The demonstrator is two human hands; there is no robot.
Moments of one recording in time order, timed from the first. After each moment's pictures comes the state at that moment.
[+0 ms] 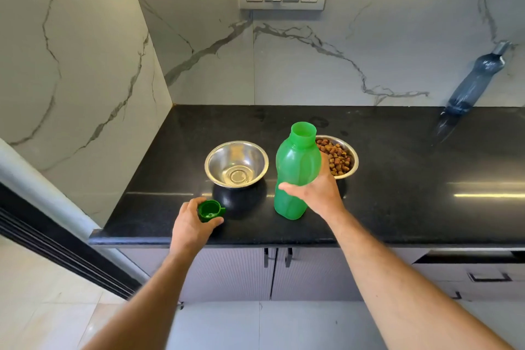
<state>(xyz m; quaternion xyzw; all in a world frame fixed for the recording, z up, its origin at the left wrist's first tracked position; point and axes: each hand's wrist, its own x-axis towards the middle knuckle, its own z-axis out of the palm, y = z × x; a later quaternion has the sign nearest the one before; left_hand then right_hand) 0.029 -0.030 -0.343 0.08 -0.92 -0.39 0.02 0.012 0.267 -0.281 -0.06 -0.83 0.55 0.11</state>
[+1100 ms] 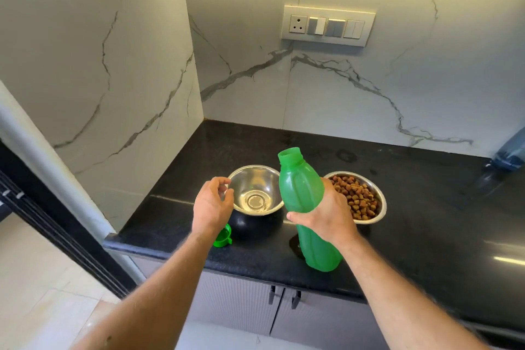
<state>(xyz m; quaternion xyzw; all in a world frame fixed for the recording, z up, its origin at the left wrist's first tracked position) -0.038 -0.005 -0.289 0.12 -0.88 -0.44 0.14 -0.022 0.258 -0.253 0.03 -0.91 0.40 0.08</state>
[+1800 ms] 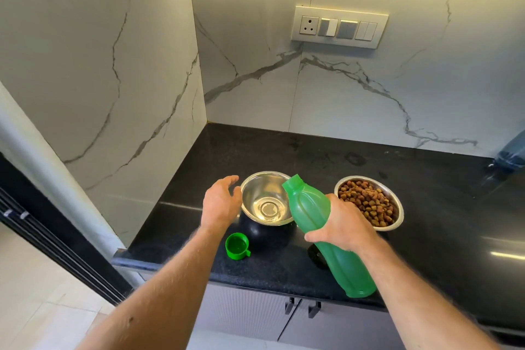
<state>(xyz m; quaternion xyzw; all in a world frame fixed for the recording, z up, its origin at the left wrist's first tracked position) -0.083 -0.041 -0.295 0.10 -0.89 -0.44 0.08 -0.034 0.240 -0.243 0.00 -0.98 0.18 -0.06</state>
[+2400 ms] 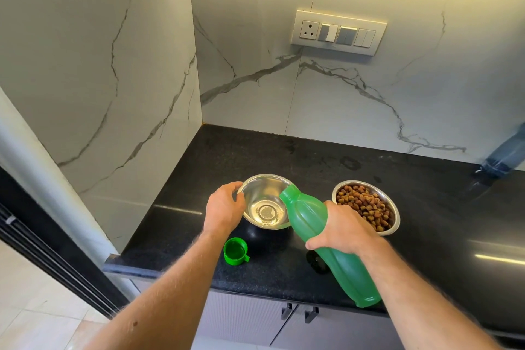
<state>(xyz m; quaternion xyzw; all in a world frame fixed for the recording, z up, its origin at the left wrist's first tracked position) -0.090 -0.035 -0.303 0.09 -0.88 -0.46 0.05 -0.038 0.233 -0.233 0.00 -0.99 0.11 -0.12</state>
